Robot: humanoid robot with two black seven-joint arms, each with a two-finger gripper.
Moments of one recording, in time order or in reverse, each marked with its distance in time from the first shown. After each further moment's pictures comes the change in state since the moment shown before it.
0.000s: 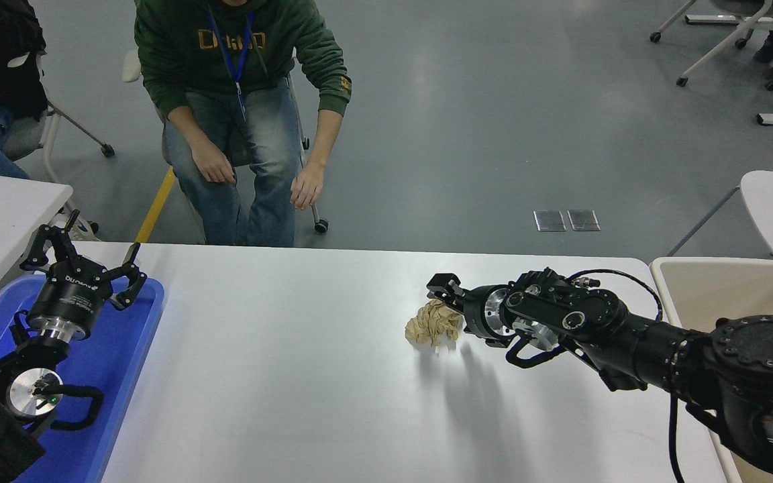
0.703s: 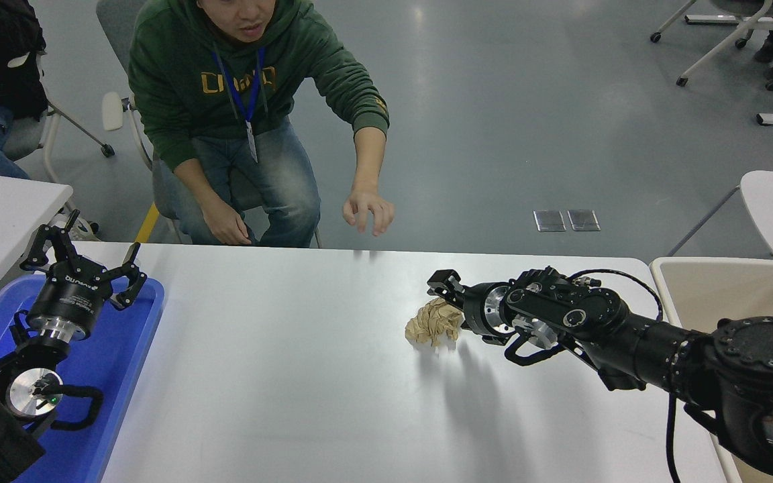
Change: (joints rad) left arm 0.000 0.000 0.000 0.000 0.000 0.000 0.000; right arm -0.005 0.000 0.036 -0.006 -0.005 -0.003 0.001
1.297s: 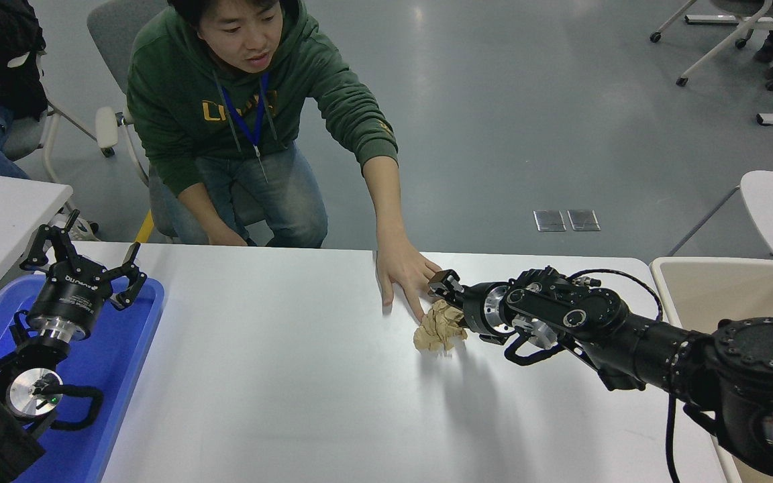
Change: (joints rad) left arm 0.000 0.000 0.000 0.000 0.000 0.000 0.000; right arm -0.003 0.000 0.003 0.003 -0.010 0.009 -0.001
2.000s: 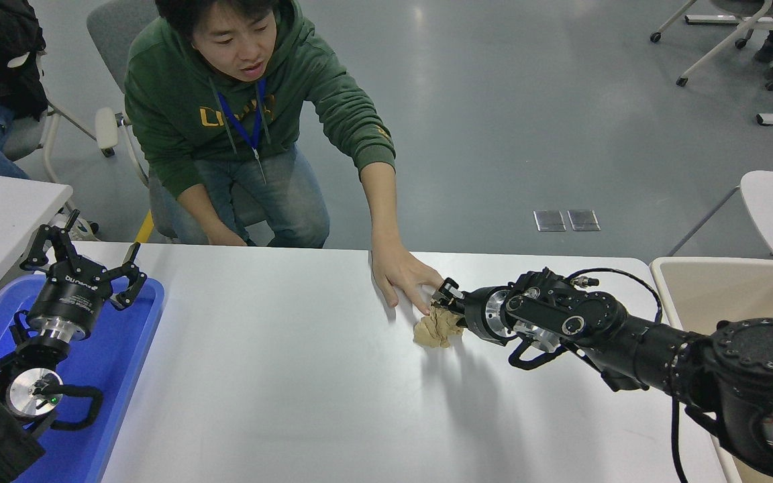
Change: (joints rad) left arm 0.000 0.000 0.000 0.000 0.000 0.000 0.001; right arm -0.001 0.000 -0.023 0.003 -0.070 0.008 -0.002
